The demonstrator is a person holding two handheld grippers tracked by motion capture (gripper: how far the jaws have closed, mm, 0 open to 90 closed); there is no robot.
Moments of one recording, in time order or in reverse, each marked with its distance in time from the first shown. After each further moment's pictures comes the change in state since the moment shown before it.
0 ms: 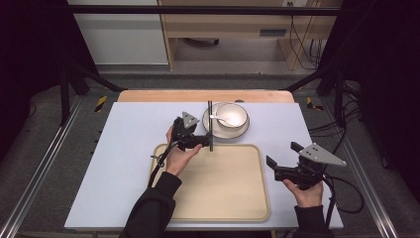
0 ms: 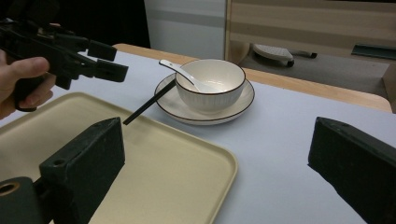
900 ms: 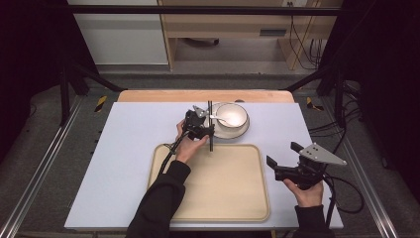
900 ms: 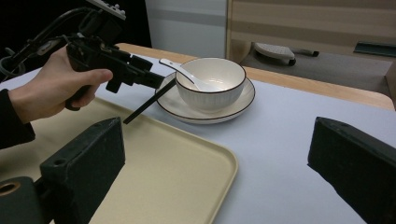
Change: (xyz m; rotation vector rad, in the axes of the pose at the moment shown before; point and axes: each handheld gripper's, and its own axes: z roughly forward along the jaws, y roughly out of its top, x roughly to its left) left arm 0.007 0.005 0.064 0.112 0.052 0.016; right arm -0.002 -0.001 0.001 0.004 0.007 0.008
